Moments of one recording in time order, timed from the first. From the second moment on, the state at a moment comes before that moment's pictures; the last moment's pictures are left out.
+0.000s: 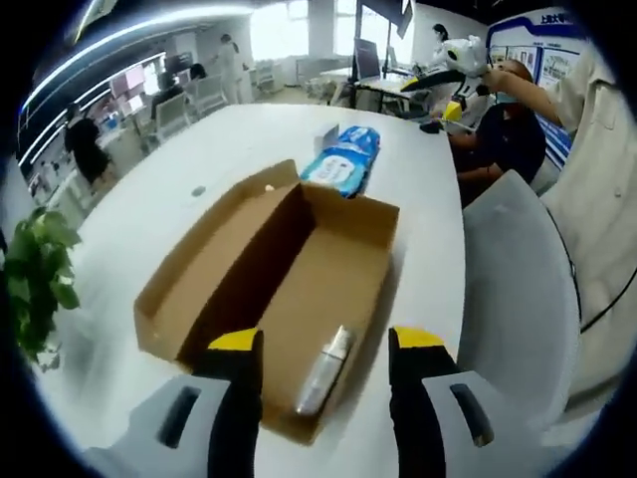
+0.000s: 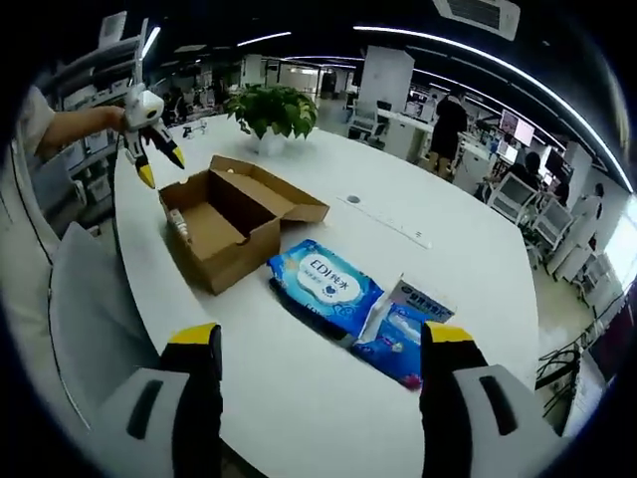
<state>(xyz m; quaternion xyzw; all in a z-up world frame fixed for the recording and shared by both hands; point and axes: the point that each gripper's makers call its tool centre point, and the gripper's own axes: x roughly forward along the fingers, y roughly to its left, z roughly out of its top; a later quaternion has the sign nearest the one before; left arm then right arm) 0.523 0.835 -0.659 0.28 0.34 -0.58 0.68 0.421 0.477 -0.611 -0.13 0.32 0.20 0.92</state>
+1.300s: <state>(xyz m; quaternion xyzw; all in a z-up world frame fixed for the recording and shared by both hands) 0.536 0.840 -0.753 0.49 0.39 -0.65 0.44 0.366 0.513 -0.620 -0.07 0.32 0.19 0.92</state>
